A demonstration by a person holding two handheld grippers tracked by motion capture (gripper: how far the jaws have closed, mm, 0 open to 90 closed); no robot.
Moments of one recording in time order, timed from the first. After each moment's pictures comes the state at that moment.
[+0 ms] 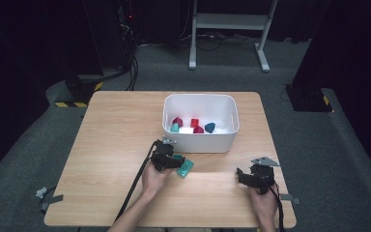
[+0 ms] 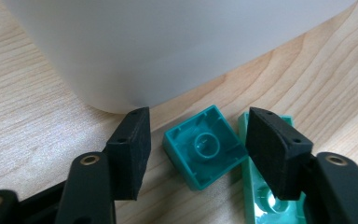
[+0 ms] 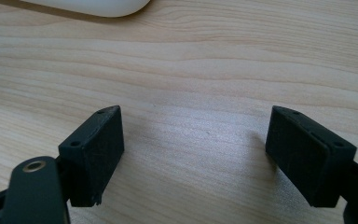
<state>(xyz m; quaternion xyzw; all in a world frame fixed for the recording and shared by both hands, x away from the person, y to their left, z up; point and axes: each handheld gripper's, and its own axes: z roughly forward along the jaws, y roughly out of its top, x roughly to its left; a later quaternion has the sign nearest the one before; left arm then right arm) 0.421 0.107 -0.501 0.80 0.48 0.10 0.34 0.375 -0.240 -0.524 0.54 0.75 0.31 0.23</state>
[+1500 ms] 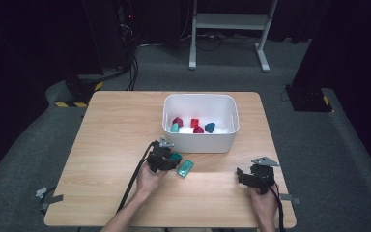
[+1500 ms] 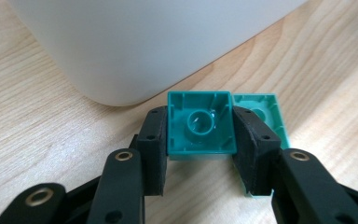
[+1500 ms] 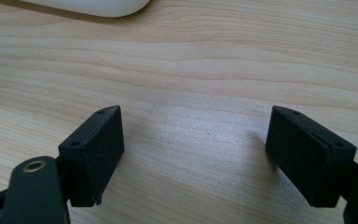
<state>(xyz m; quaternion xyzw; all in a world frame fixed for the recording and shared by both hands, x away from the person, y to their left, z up) 0.409 0.119 -0.490 0.82 0.43 0.11 0.35 0.375 -0.240 -0.524 0.54 0.75 0.31 0.23</state>
